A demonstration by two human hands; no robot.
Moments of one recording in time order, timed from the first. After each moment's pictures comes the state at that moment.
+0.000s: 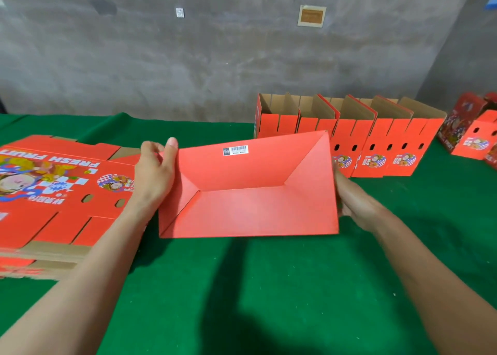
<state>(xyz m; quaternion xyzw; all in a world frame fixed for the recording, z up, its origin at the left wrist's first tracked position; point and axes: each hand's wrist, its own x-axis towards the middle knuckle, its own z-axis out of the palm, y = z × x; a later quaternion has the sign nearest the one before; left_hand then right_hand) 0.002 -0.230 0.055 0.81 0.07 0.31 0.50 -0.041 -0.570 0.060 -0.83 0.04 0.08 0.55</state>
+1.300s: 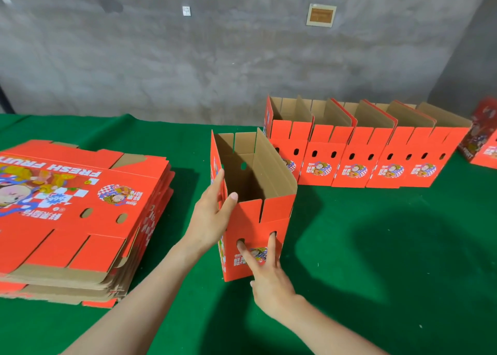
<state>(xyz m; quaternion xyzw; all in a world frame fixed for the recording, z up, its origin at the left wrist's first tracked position) 0.014 -0.278 0.001 0.83 -0.09 0.13 0.53 -0.031 -0.430 -0.103 -0.98 -0.11 0.07 0.16</state>
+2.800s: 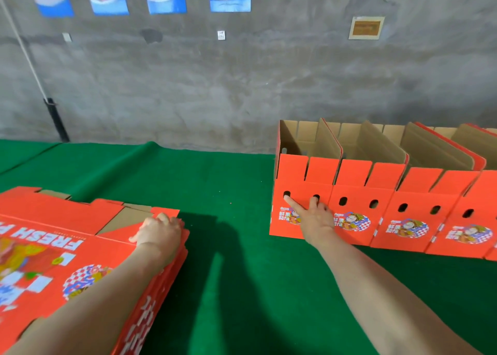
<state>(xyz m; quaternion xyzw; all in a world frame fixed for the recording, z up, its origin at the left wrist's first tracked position) 0.246 -0.134 -0.034 0.96 0.13 -0.08 -0.22 0.361 -0.433 -0.081 -0.99 -0.04 0.00 -0.12</state>
